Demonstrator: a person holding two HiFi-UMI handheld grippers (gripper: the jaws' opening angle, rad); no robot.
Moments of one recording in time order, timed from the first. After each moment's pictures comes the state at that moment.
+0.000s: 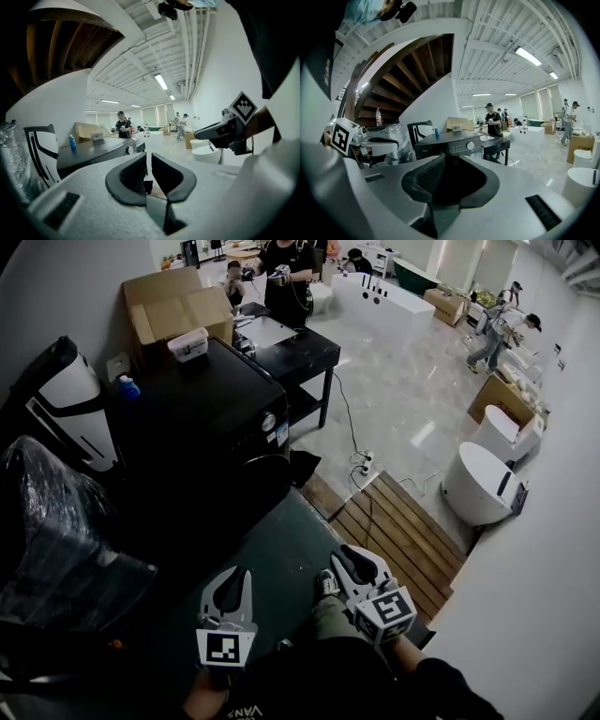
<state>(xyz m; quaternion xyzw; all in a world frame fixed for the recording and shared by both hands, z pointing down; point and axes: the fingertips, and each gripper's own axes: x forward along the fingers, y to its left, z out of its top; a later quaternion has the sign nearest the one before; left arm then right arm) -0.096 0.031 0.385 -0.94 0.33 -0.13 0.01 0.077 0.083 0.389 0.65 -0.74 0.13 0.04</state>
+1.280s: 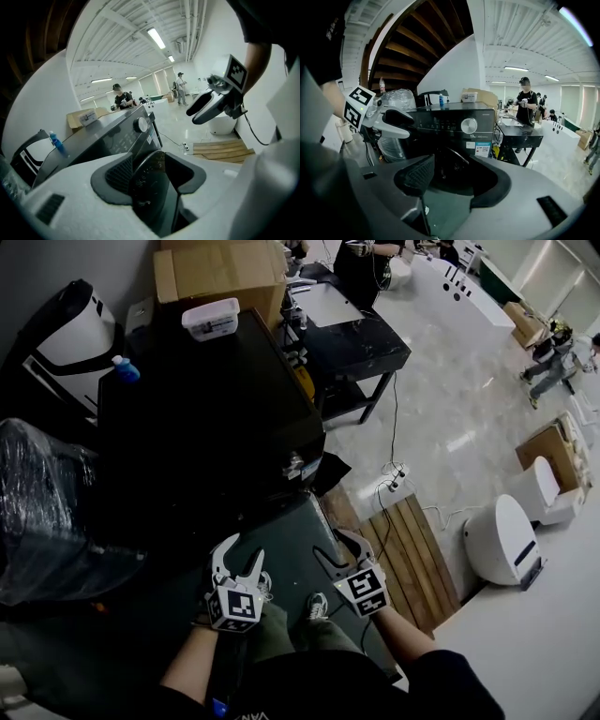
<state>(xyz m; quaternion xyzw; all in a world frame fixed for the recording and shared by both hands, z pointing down) 0.033 -0.236 0.530 -0.87 0.34 -0.35 0.06 0.179 -0.209 0.531 0.49 -0.83 0.16 0.23</state>
